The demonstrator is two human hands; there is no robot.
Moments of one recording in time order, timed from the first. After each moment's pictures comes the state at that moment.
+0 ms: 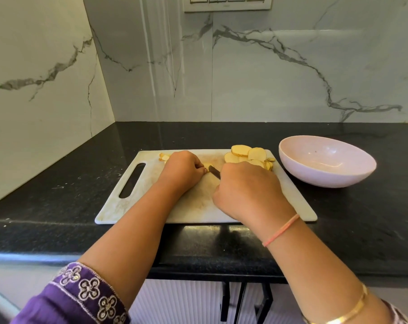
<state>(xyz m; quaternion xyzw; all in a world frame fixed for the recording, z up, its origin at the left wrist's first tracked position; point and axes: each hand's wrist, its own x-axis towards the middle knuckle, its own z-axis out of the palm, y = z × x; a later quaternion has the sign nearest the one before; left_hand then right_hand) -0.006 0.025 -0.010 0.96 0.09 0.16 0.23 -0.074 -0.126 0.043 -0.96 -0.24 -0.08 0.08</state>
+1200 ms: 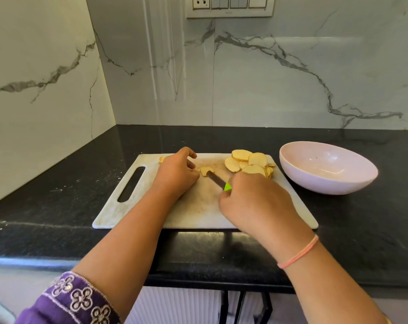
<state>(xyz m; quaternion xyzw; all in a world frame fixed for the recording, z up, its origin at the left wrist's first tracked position) -0.009 0.038 -0.017 0.92 0.11 0.20 0.31 -0.077 -0.140 0.037 -0.95 -0.24 -0.08 0.16</state>
